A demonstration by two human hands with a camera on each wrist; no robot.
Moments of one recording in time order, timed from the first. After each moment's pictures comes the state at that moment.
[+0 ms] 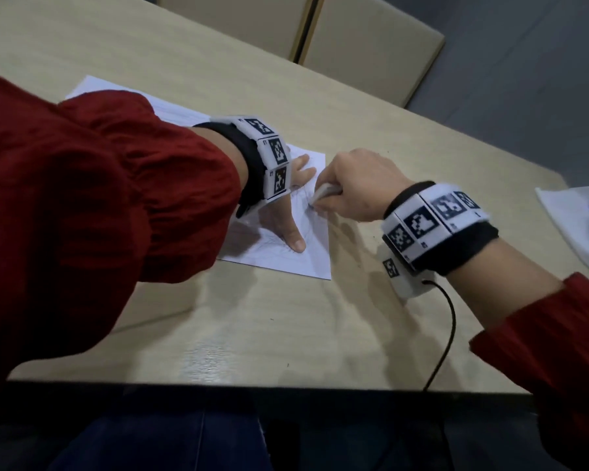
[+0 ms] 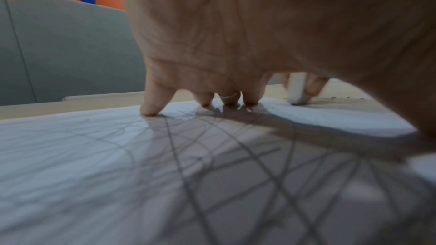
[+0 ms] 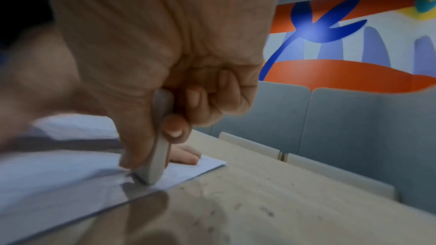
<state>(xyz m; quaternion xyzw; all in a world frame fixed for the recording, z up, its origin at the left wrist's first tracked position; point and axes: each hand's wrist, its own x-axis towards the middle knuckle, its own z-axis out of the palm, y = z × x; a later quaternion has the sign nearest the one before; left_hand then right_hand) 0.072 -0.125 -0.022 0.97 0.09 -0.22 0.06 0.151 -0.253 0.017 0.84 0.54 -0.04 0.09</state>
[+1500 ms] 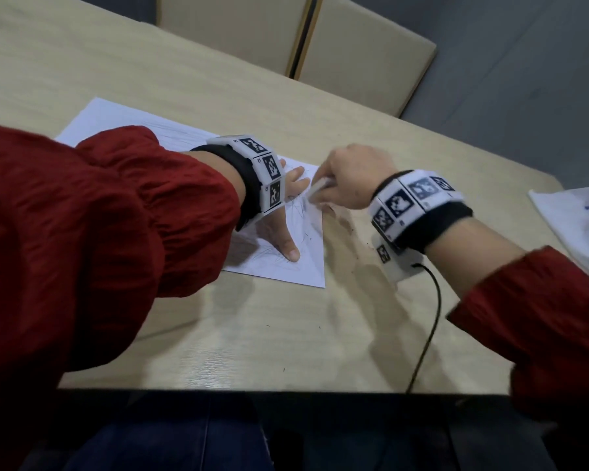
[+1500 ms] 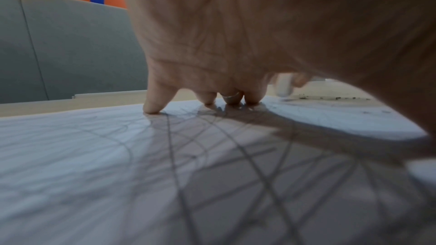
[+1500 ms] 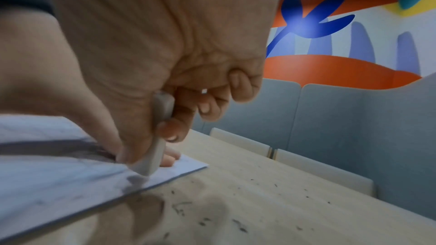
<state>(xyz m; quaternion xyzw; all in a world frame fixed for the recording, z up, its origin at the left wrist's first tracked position) 0.065 -0.128 -0.016 0.96 0.10 -0.22 0.10 0.164 -0.238 0.028 0.85 0.52 -0.01 0.12</state>
